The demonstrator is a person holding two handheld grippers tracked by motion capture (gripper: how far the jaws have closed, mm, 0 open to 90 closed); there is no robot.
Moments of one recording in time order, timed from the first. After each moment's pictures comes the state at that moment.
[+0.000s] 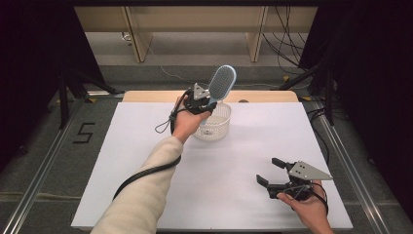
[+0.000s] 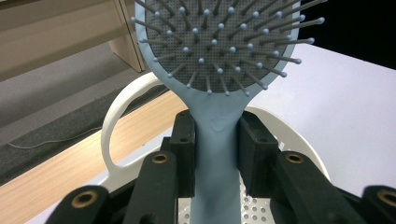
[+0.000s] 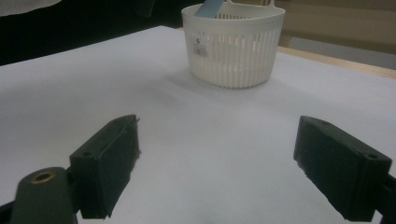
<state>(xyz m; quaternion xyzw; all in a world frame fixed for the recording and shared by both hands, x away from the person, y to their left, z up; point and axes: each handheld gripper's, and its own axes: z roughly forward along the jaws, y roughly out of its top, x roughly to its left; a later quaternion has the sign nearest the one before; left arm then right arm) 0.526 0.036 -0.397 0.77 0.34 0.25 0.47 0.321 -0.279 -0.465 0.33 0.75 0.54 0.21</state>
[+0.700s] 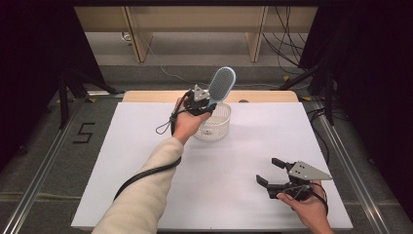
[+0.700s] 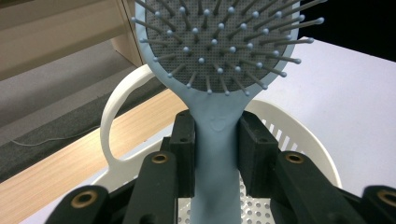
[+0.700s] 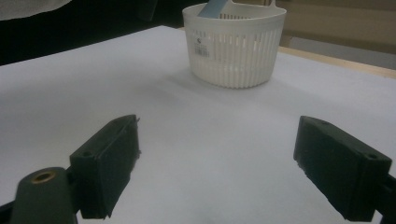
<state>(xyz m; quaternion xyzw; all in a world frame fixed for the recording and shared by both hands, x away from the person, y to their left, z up) 0.527 0.036 -0.403 0.77 0.35 0.25 0.47 0.321 -0.278 -0.465 0.32 0.75 0.54 0.21</state>
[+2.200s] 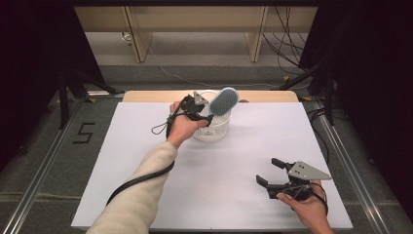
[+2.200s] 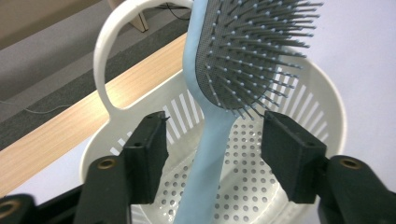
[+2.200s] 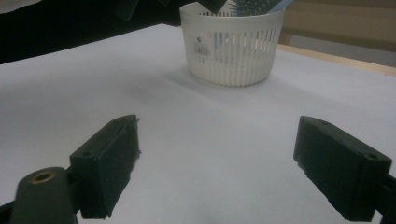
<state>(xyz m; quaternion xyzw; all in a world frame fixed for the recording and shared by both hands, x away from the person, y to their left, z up) 0.513 0.045 -0.406 0.81 0.36 0.24 0.39 0.321 -0.278 -0.466 0.33 0.75 0.54 0.20</state>
